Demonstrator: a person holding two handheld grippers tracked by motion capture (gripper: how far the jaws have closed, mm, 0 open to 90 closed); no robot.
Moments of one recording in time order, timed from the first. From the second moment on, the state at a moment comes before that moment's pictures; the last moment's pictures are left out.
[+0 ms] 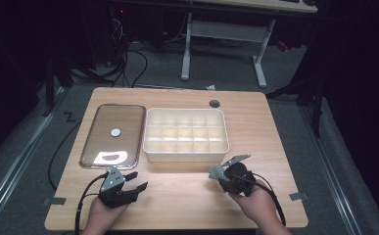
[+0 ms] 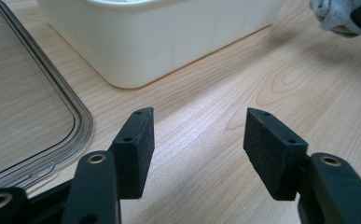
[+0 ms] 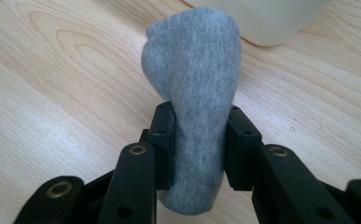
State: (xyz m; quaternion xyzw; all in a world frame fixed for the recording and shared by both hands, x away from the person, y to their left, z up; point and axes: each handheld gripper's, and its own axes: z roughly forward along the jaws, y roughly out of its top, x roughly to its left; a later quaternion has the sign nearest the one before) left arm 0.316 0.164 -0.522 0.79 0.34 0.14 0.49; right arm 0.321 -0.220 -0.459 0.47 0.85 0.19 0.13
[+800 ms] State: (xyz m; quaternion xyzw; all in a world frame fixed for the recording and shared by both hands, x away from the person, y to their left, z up) left arm 0.317 0.165 -0.522 0.79 0.34 0.14 0.49; right arm 0.374 -0.213 -0.401 0.49 0.86 0.15 0.08
